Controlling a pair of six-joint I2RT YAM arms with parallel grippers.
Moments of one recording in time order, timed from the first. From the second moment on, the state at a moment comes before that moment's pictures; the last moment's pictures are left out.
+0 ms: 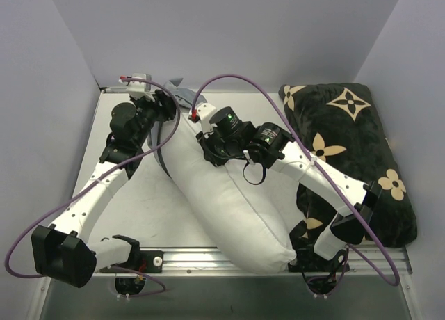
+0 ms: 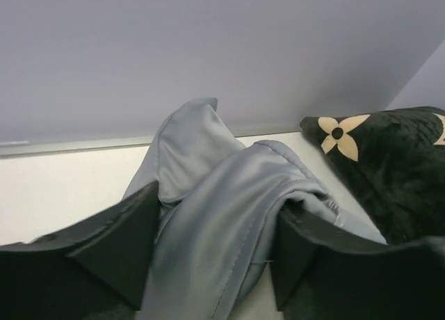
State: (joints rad) left arm -0.31 1.18 1.02 0.23 0.01 -0.25; right arm 0.99 1.61 1.76 -0.86 0.05 0.08
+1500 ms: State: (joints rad) left arm -0.02 1.45 1.18 -0.25 -0.40 -0.56; right arm 0.85 1.45 1.83 -0.72 0.42 0.13
